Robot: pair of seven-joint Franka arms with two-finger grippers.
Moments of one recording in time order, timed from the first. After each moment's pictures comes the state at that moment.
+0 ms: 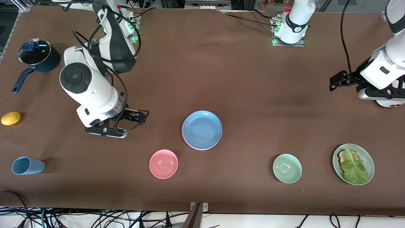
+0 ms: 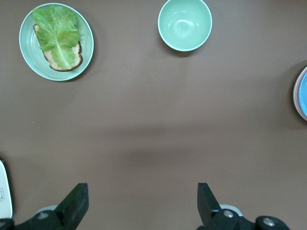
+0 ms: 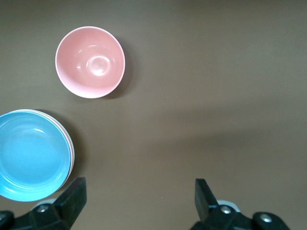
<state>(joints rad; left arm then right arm) -0.04 0.05 -0.01 -1.65 0.00 1.65 -0.02 0.44 0.48 -0.09 -1.34 0.03 1.83 0.49</state>
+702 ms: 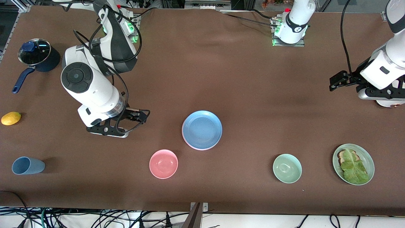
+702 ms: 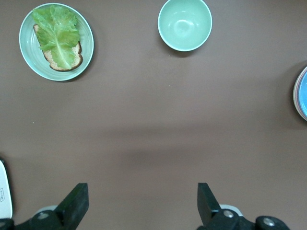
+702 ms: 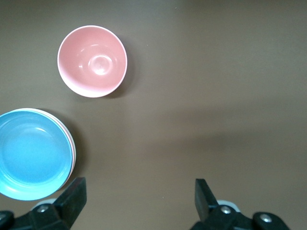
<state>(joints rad) -0.04 0.05 -0.01 -1.65 0.00 1.65 -0.02 0.44 0.48 -0.09 -1.34 0.03 1.83 0.49</state>
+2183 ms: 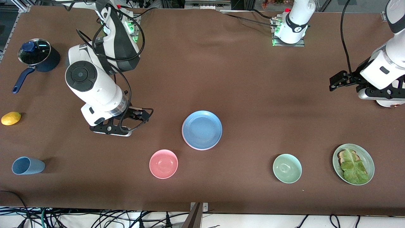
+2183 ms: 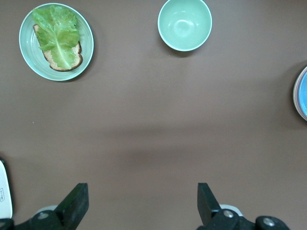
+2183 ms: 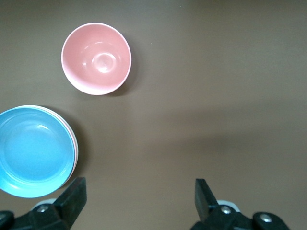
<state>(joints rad) -0.04 0.05 -0.01 -1.65 0.00 1.65 -0.02 0.45 0.48 -0.09 -1.34 0.03 1.83 0.48</state>
